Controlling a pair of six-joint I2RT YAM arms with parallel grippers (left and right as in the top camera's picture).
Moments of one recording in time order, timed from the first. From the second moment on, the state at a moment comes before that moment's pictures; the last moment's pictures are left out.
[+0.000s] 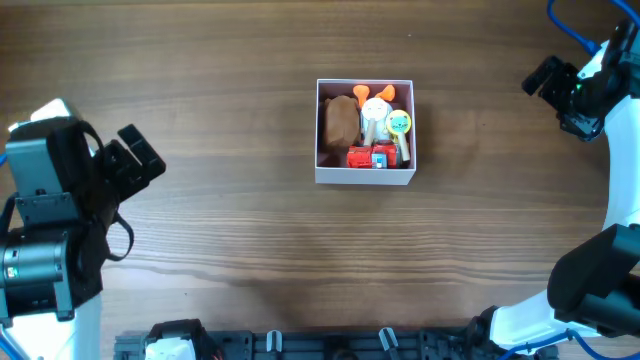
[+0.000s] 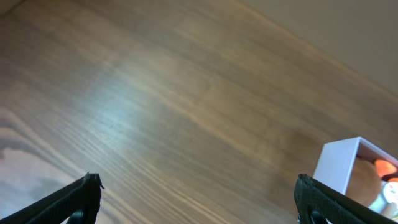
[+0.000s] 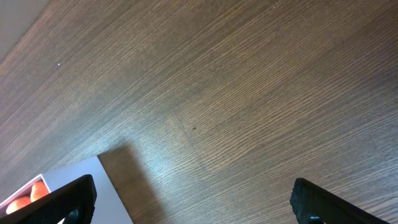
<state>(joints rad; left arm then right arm) 0.09 1.02 1.40 -1.18 -0.17 -0.43 -0.35 1.74 1.56 -0.93 -0.15 0.34</state>
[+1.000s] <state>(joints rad) 0.09 1.02 1.40 -1.19 -0.17 -0.43 0.12 1.25 1.55 -0.94 -0.15 0.32</state>
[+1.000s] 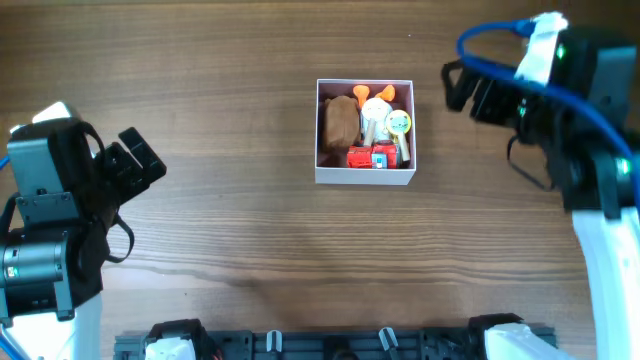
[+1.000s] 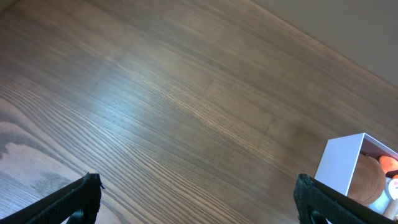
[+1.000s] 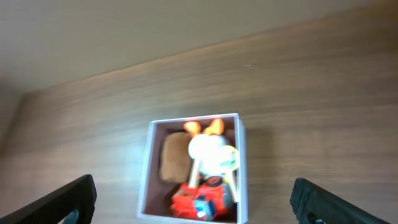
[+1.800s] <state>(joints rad) 0.09 1.02 1.40 -1.19 -0.17 -0.43 0.13 0.38 0.45 -0.52 0.12 0.22</state>
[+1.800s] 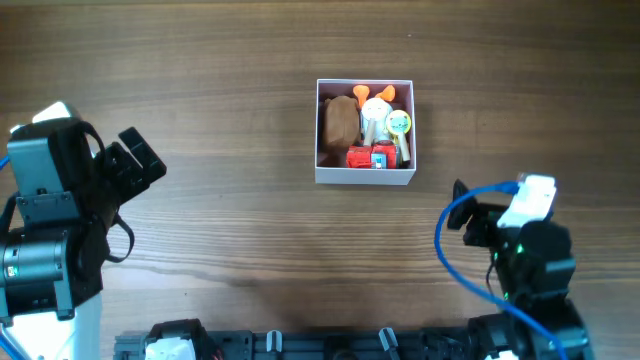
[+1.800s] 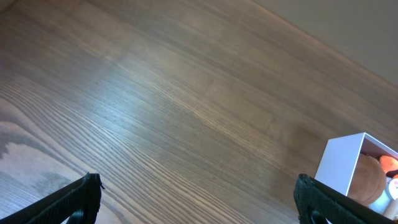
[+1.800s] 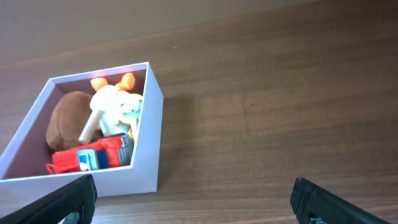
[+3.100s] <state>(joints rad) 0.09 1.02 1.40 -1.19 -0.17 -0.43 -0.02 0.02 0.15 -0.51 0.03 0.25</state>
